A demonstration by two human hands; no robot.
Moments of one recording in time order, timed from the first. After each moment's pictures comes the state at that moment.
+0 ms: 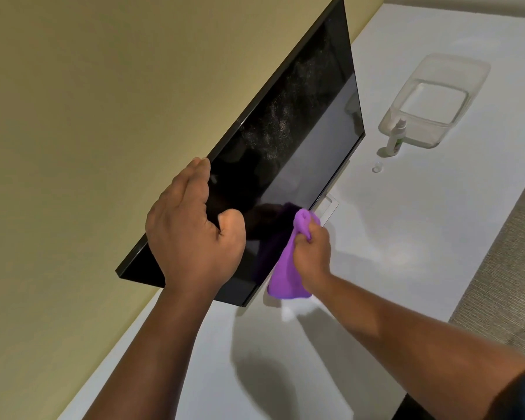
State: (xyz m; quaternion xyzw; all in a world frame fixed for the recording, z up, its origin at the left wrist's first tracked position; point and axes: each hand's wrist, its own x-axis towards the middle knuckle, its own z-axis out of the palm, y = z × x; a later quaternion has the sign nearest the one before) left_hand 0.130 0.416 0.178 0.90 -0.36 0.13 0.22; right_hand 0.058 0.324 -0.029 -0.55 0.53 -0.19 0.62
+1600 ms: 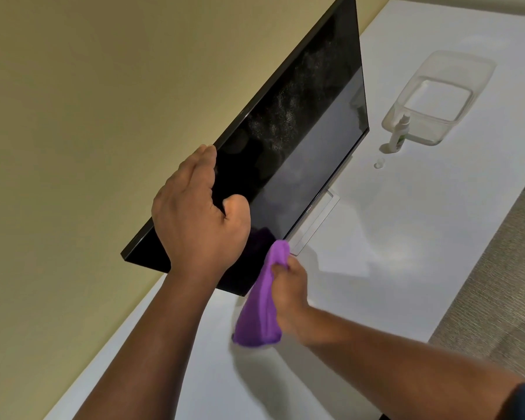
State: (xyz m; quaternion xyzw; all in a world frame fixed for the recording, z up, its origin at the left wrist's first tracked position) left_hand 0.128 0.416 0.180 0.90 -0.35 0.13 0.21; right_hand 0.043 0.405 0.001 -0.35 0.55 -0.12 0.75
